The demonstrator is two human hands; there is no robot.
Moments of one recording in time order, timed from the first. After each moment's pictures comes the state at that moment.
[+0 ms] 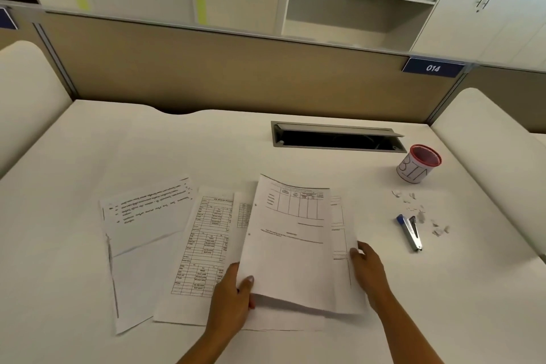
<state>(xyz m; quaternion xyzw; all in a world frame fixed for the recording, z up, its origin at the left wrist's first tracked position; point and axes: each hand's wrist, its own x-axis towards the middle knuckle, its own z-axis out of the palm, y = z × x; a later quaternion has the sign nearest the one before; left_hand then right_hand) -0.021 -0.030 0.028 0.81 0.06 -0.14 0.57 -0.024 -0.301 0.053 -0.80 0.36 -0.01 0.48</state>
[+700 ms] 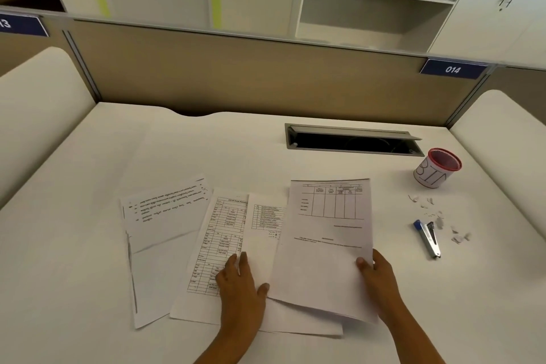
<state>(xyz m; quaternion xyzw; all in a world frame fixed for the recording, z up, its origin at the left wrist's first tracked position) -0.017 -0.037 0.023 0.95 0.05 -0.09 0.28 -0.029 -0.293 0.042 -0.78 0.34 -0.02 0.52</state>
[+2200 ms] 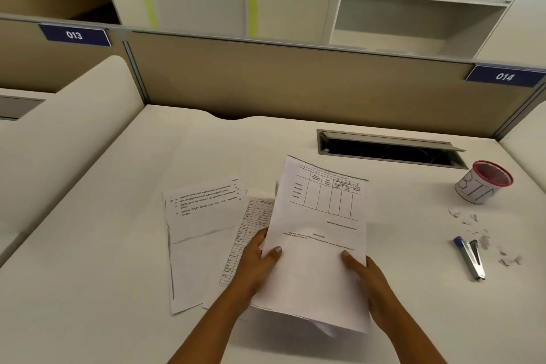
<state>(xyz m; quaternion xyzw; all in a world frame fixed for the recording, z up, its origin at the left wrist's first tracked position) 0.023 0.002 0.054 0.71 0.09 -0.15 0.68 -0.012 -0.233 0.051 -0.67 0.27 0.11 0.68</state>
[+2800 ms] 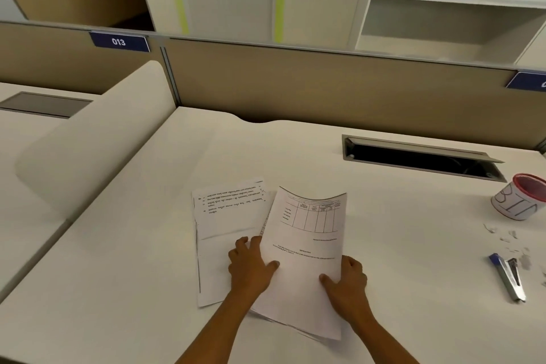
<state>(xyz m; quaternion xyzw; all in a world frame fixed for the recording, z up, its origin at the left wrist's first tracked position) 0.030 0.042 0.035 0.94 0.13 -0.11 0.31 -0.002 -0.151 0.036 -0.88 0.19 0.09 0.43</state>
